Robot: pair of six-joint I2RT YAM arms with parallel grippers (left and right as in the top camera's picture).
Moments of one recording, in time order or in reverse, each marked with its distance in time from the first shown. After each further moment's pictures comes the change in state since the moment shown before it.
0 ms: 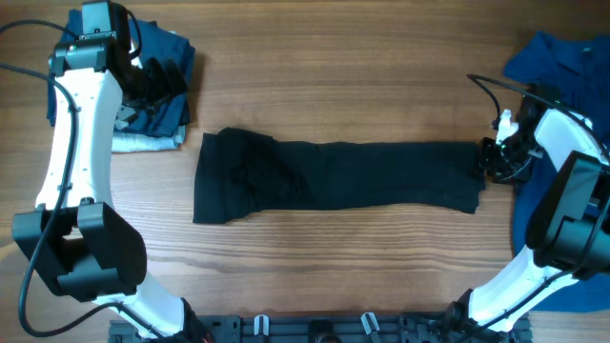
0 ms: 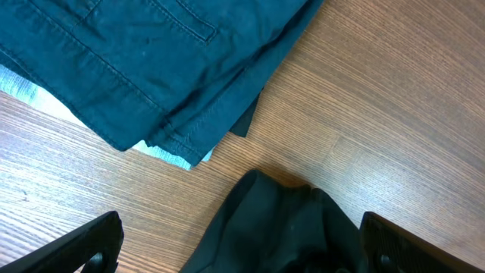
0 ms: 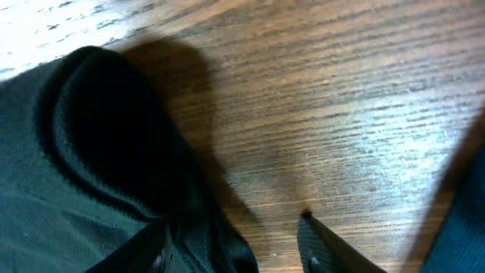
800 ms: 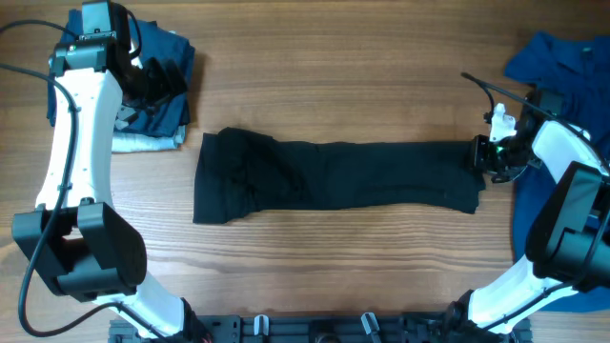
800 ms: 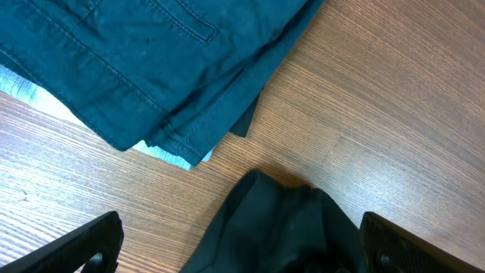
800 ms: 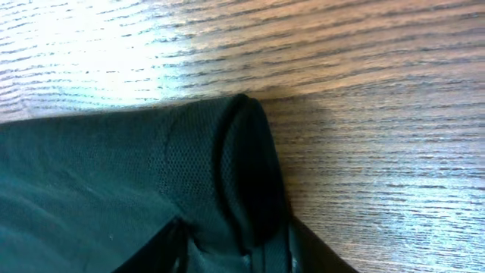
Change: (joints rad) left arm 0.000 0.000 0.000 0.000 0.000 0.000; right arm -0.003 -0.066 -0.108 0.178 -0.186 -0.083
